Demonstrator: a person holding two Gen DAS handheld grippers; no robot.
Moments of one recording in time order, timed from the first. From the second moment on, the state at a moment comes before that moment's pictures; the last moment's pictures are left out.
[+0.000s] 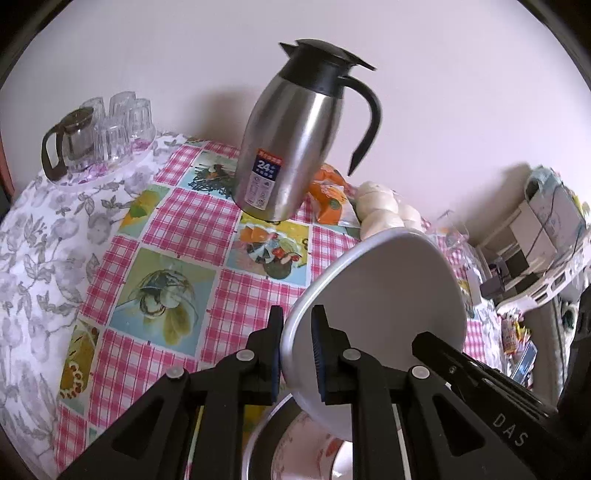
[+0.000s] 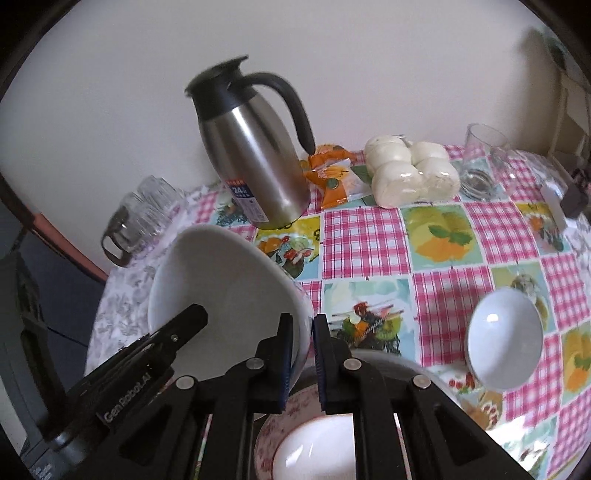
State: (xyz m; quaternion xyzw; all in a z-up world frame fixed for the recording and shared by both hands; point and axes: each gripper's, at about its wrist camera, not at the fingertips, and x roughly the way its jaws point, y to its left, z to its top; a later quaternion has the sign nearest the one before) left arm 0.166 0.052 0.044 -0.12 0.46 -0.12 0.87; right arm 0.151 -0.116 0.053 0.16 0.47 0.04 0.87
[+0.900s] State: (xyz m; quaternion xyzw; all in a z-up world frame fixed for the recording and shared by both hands) left arm 0.080 0.000 0.081 -0.03 0.41 -0.14 0.90; right arm 0.031 -0.168 0.062 0.26 0.37 0.06 0.89
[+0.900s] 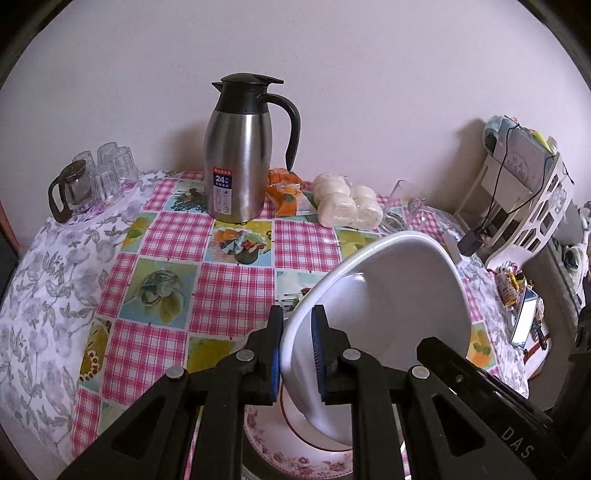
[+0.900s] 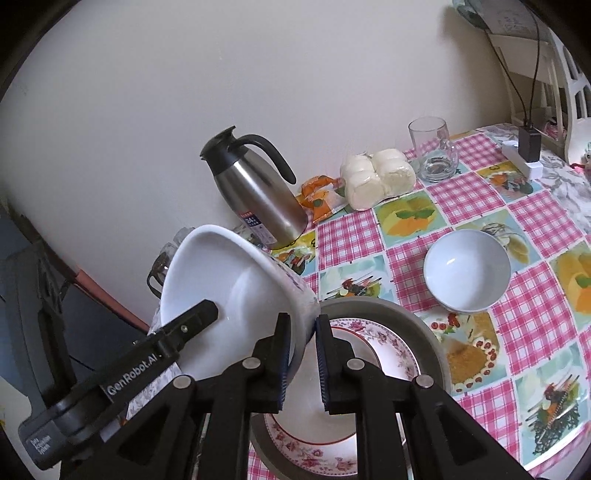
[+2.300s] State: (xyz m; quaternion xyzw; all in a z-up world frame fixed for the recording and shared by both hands) left arm 0.078 -0.016 0.045 -0.03 0.50 -0.12 0.86; right arm 0.029 -0.174 0.029 0.24 0.45 0.05 0.86
